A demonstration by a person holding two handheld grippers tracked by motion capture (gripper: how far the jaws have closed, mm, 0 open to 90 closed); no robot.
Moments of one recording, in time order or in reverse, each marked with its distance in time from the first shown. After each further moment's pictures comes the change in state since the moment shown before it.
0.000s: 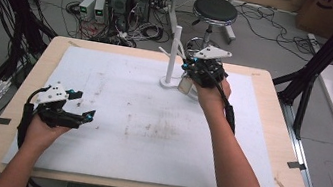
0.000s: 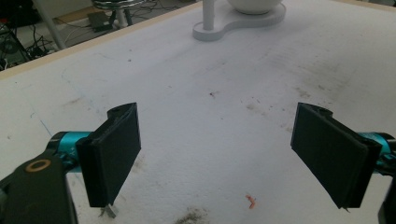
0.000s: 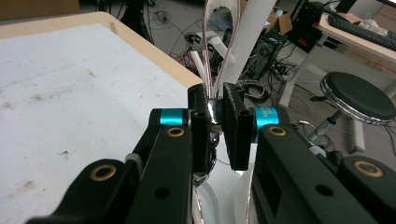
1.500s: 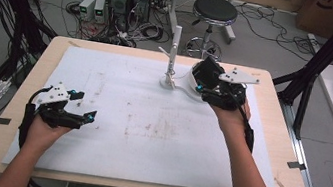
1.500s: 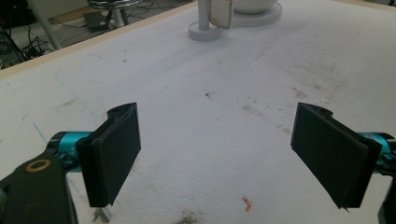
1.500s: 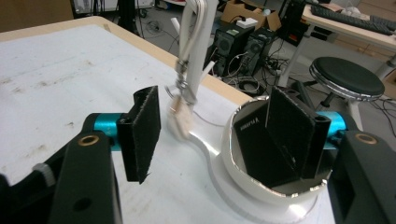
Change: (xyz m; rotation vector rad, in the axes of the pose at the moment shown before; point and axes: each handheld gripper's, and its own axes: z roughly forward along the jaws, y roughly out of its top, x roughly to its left) left arm -0.002 0.001 0.004 0.004 -0.014 0.007; right arm -0.014 -0.057 -0.054 -0.044 -0.023 0.090
